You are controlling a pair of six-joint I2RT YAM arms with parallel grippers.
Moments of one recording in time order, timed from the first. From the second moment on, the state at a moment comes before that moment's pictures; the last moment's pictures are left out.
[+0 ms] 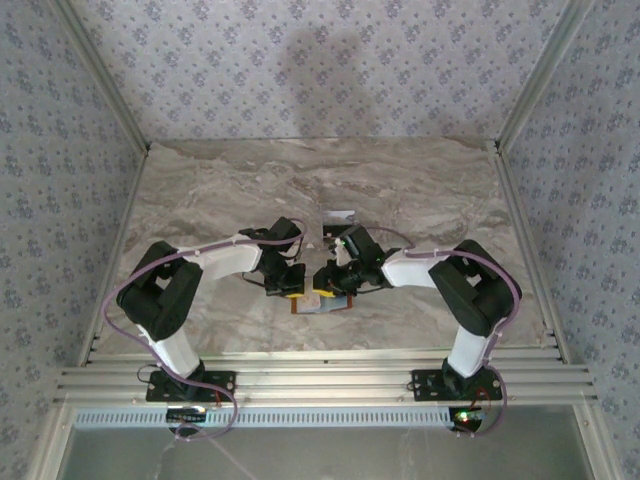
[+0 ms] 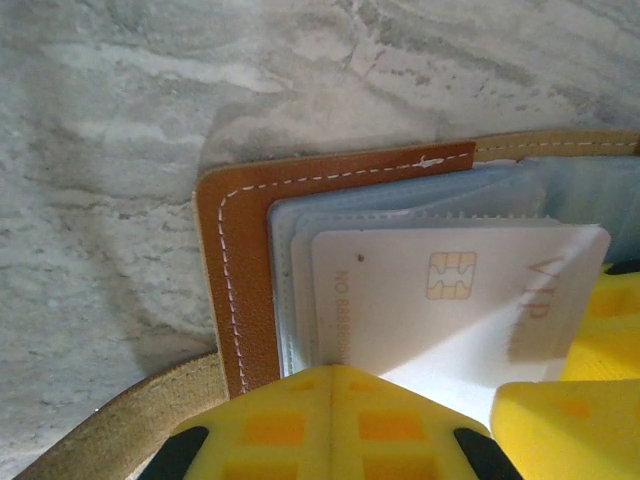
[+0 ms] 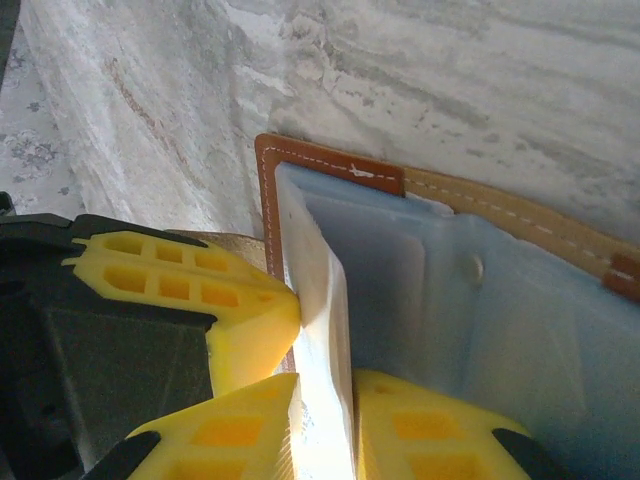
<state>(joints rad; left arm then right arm) -0.67 1.72 0.99 -0.62 0.35 -0.69 0.69 1.76 0.81 0.05 -0.66 0.92</state>
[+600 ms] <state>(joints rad) -0.67 1.72 0.99 -0.64 0.34 -0.69 0.65 1.76 0.66 0.35 -0.71 1.03</state>
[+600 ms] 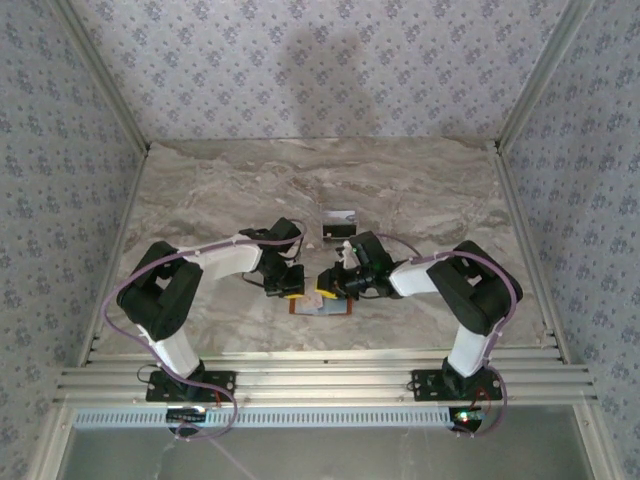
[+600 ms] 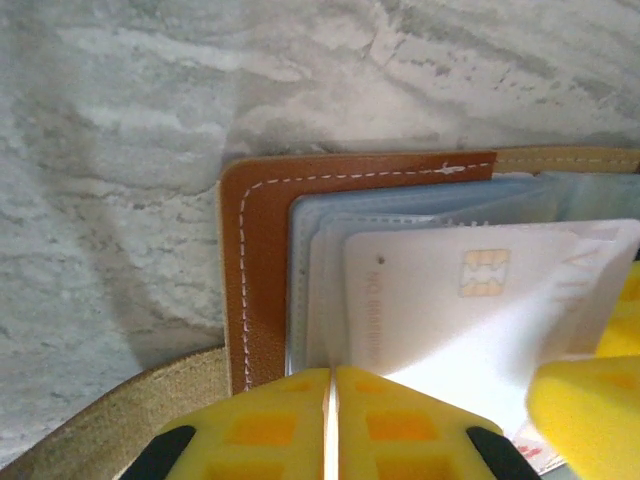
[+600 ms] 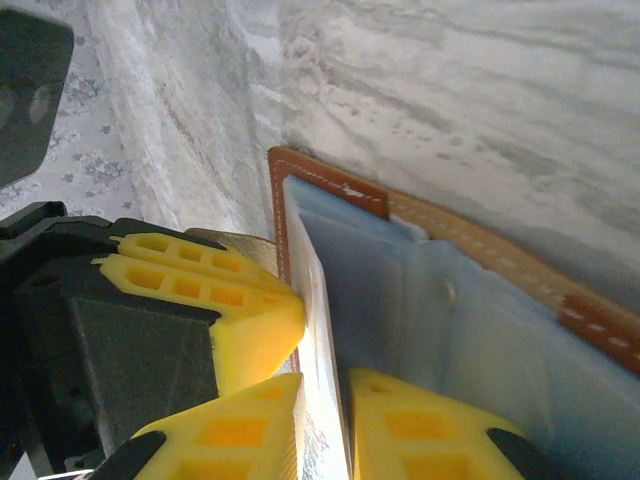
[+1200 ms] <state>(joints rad) -0.67 1.72 0.99 -0.64 0.34 -0.69 0.63 1.73 0.64 0.30 -0.71 1.02</state>
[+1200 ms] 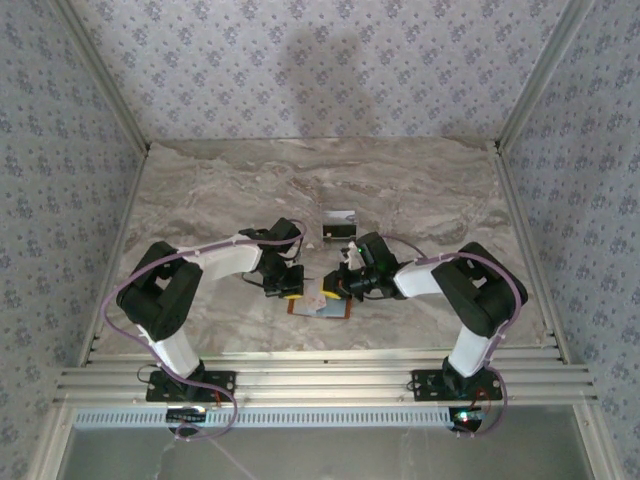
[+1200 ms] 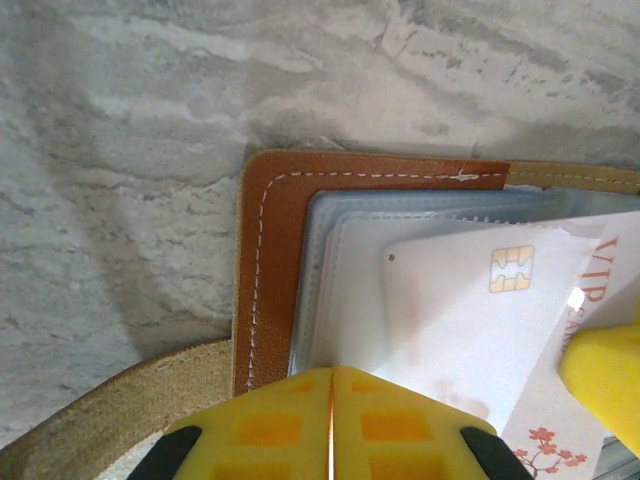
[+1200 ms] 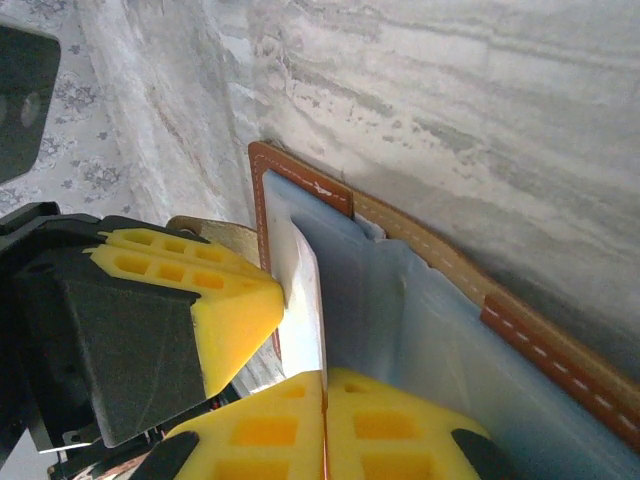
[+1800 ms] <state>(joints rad) -0.67 1.72 0.99 -0.64 0.34 -0.71 0.62 1.56 0.70 -0.08 -0.58 0.87</state>
